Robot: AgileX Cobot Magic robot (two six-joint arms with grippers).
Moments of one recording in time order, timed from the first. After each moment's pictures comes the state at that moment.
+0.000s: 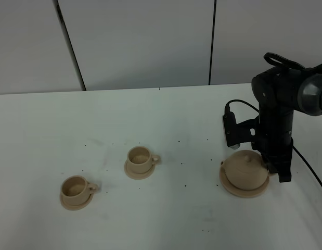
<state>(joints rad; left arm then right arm) 0.03 0.01 -0.51 0.03 1.04 0.03 0.36 2.16 -1.59 -0.13 1.11 -1.21</state>
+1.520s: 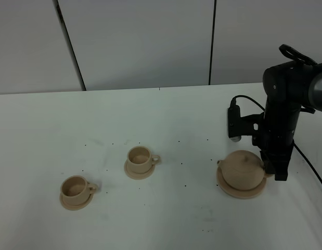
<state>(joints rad) 0.03 0.01 -0.51 0.03 1.04 0.03 0.31 2.14 -1.59 0.01 1.11 -1.21</state>
